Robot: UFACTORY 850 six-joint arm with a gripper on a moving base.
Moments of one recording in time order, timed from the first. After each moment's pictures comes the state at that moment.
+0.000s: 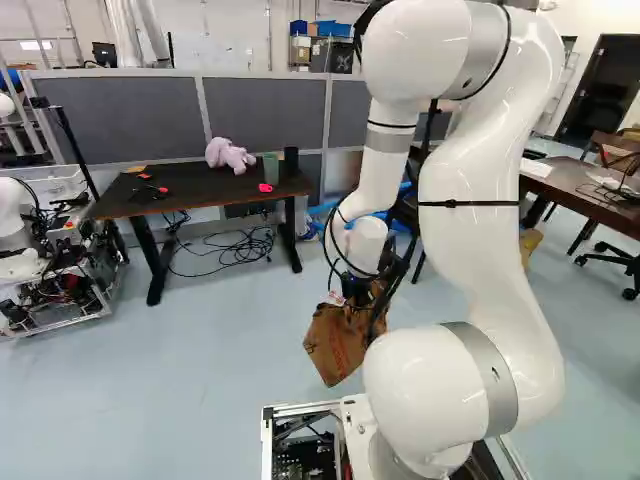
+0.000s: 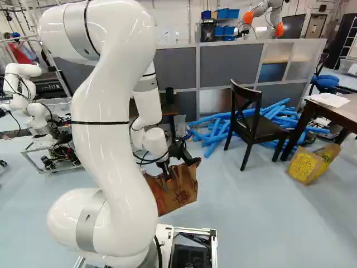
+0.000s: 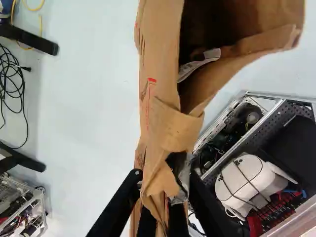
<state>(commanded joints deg) 0.0 -27.4 -29.3 10.3 4.6 45.8</state>
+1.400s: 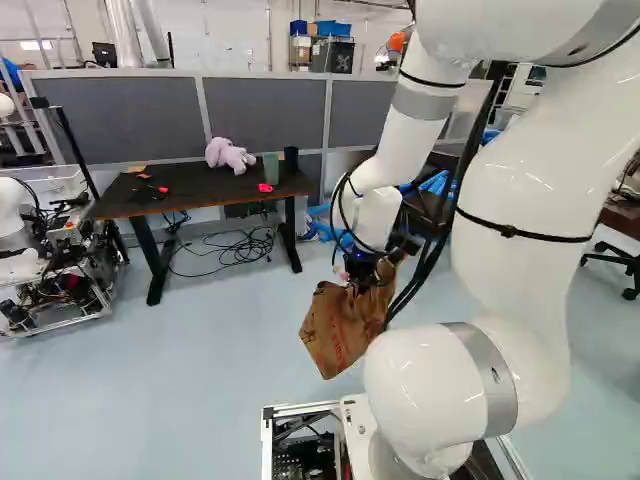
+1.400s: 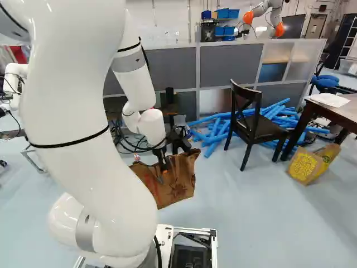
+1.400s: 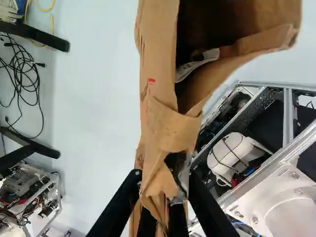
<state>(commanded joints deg) -1.3 -9.5 -26.9 10.3 -12.3 45.8</state>
